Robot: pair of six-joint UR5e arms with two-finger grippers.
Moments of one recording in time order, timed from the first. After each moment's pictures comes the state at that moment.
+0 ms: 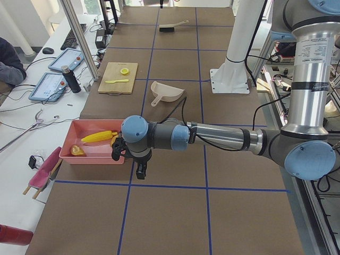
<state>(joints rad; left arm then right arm) -1.58 -1.57 -1.68 -1.51 -2.45 0.01 1.48 -1.55 1.61 -1.43 2.29 0.22</state>
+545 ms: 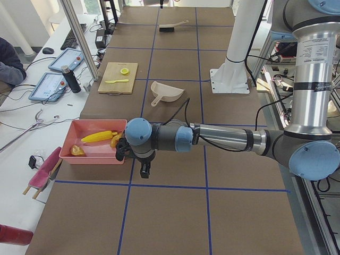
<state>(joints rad) -1.58 -1.55 -1.69 -1.51 -2.49 0.01 1.48 -1.55 1.61 -1.43 2.29 0.22</state>
